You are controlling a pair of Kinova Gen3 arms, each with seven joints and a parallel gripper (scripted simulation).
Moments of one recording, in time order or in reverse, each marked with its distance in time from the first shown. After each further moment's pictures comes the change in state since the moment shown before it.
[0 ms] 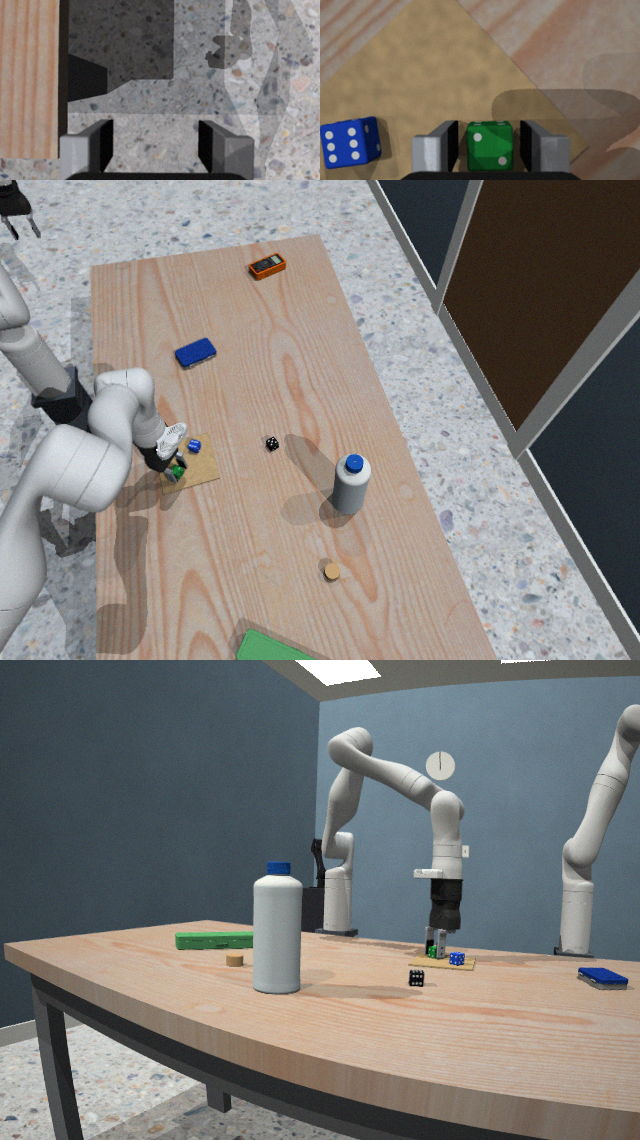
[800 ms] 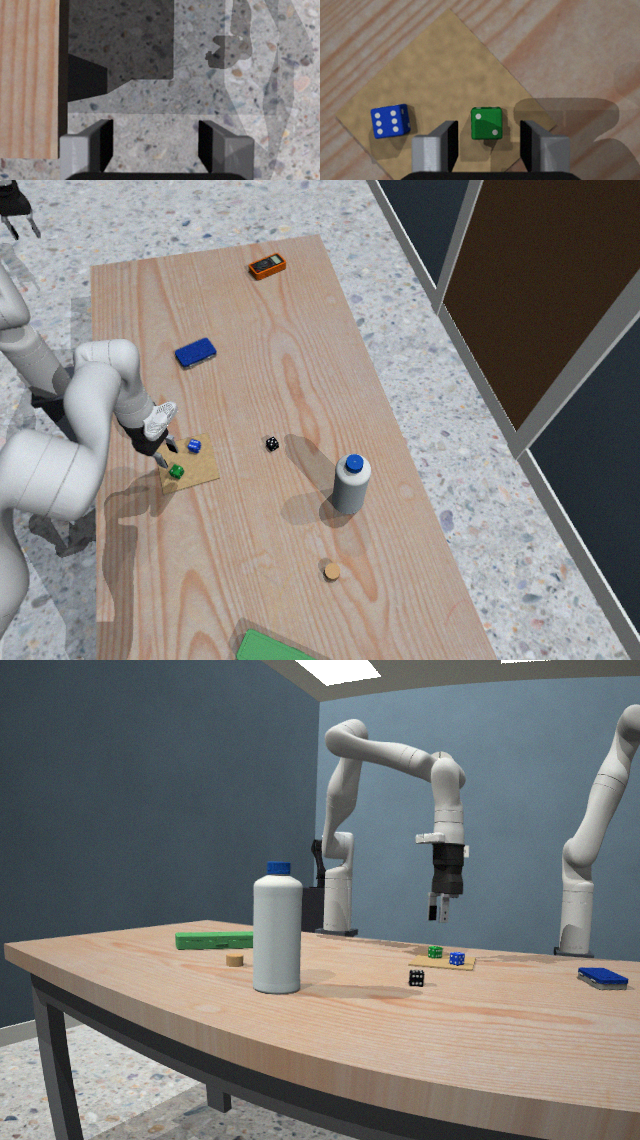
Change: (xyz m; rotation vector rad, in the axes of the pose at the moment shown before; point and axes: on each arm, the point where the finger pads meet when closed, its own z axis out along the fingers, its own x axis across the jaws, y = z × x) left arm 0.000 0.000 0.000 0.000 0.000 0.000; right arm 0.002 0.004 -0.081 0.000 0.002 -0.001
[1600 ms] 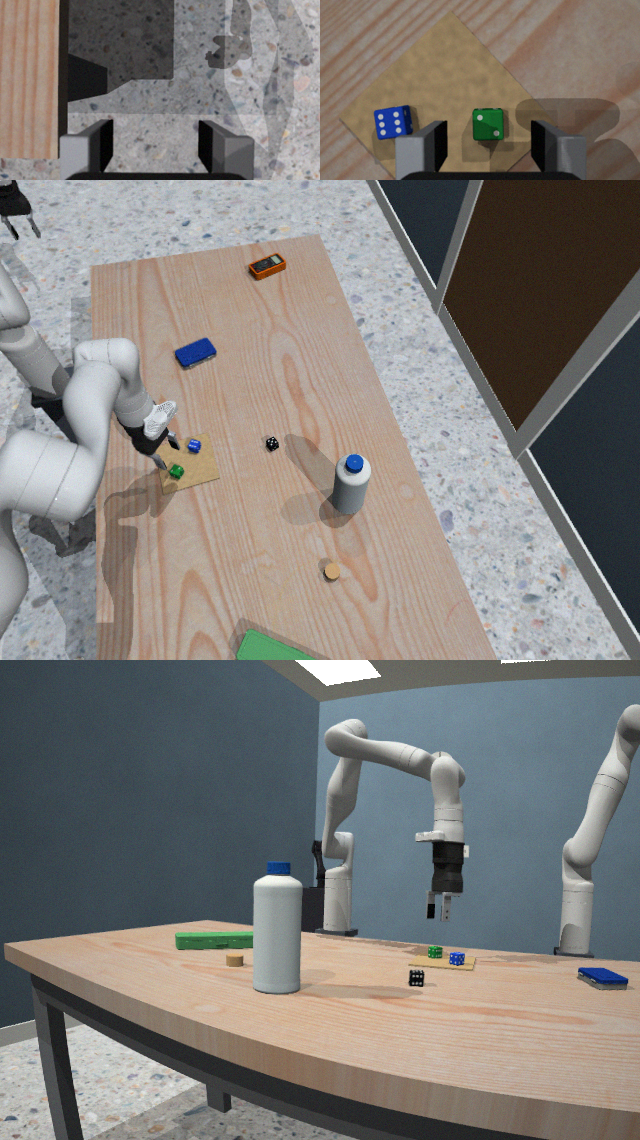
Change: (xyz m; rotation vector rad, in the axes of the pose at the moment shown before) left arm 0.000 0.000 0.000 0.000 0.000 0.000; right arm -0.001 -0.001 -0.004 0.001 -0.003 0.002
